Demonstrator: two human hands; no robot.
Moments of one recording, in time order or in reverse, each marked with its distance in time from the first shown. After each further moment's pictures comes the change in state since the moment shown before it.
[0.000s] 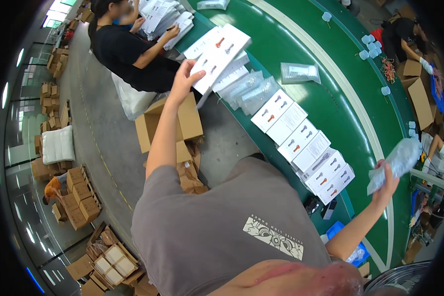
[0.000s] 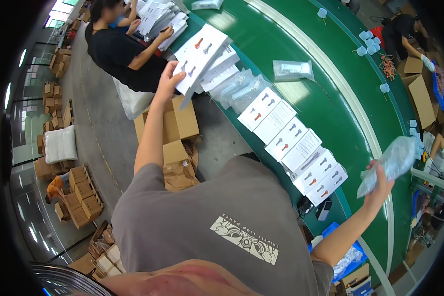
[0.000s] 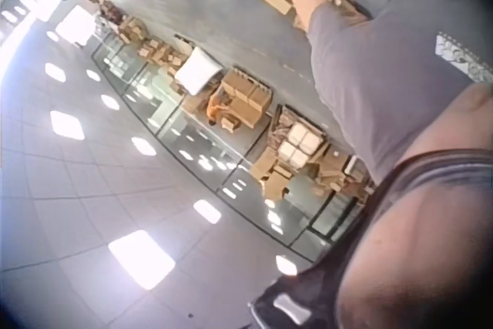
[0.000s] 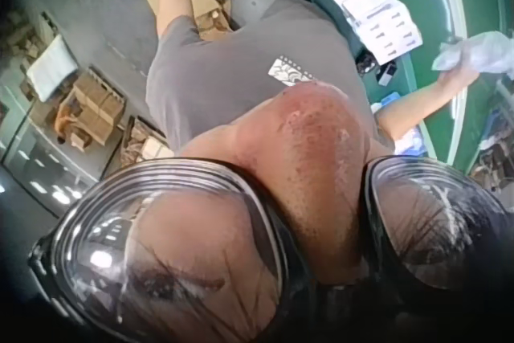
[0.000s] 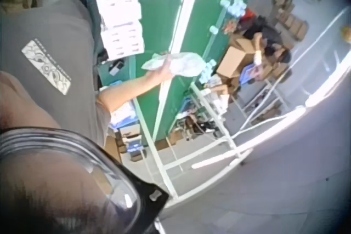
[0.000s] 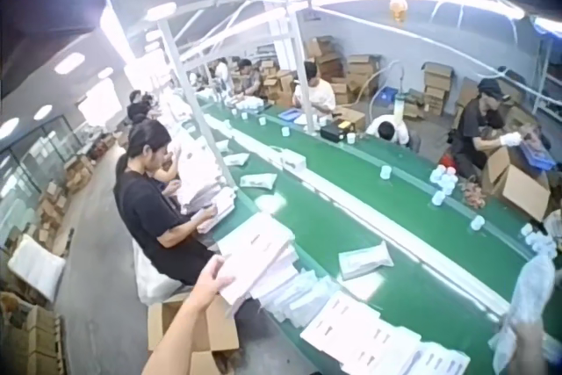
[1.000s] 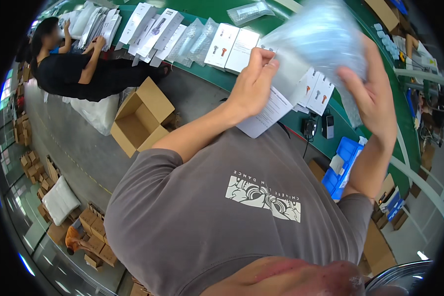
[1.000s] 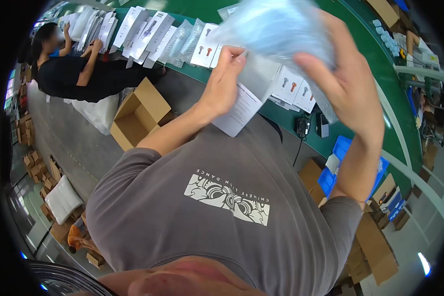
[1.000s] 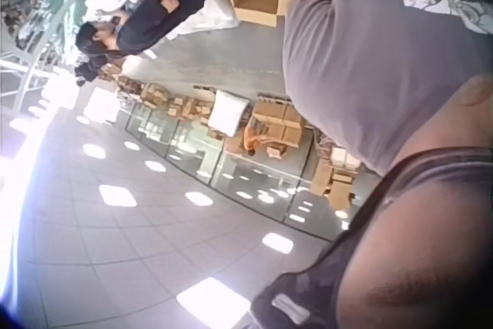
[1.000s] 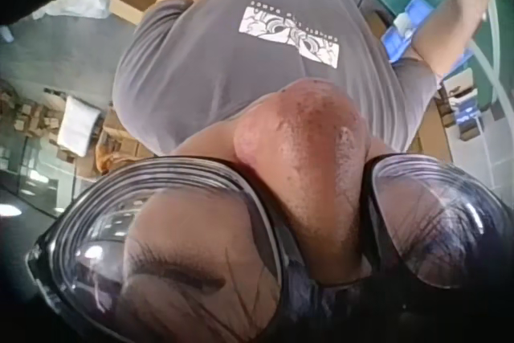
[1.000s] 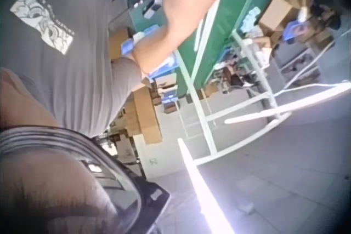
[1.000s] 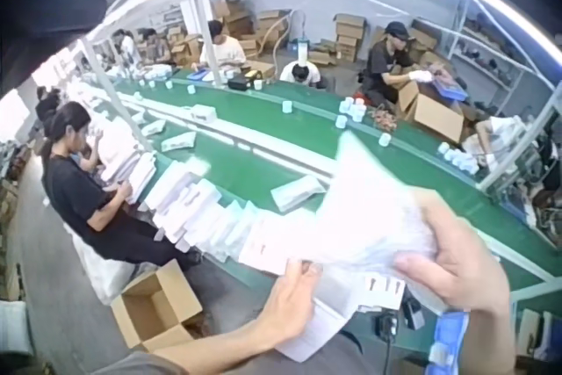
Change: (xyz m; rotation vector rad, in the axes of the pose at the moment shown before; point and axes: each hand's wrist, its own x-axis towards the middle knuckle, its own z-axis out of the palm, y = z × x) left_hand -0.197 0.143 0.228 -0.273 -0.482 0.021; right_hand -0.149 -0.103 0.124 -0.164 -0.169 -0.653
